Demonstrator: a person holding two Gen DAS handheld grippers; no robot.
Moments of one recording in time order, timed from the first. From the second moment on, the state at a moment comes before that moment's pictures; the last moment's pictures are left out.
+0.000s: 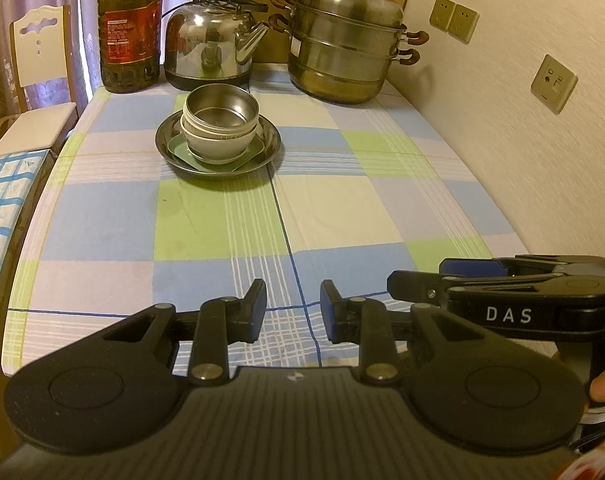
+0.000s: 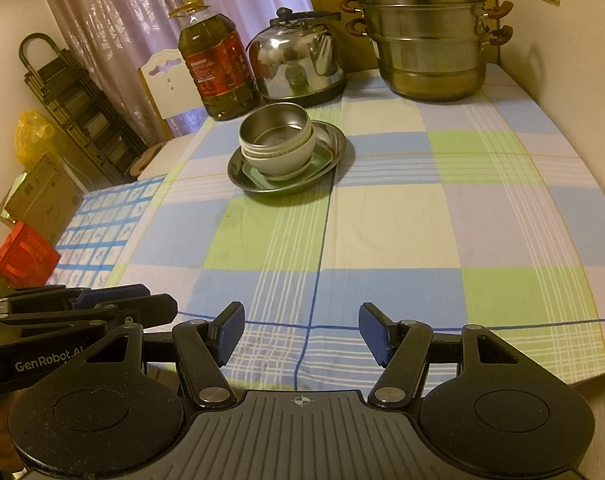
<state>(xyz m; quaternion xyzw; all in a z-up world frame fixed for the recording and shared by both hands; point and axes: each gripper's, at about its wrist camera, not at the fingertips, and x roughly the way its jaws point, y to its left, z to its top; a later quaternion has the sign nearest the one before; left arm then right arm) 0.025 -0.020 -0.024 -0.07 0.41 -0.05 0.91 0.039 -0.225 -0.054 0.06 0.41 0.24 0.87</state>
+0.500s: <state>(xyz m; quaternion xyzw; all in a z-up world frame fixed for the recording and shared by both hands) 0.025 -0.019 -0.023 -0.07 0.41 -0.05 0.91 0.039 -0.225 -0.055 0.06 0.42 0.24 0.87</state>
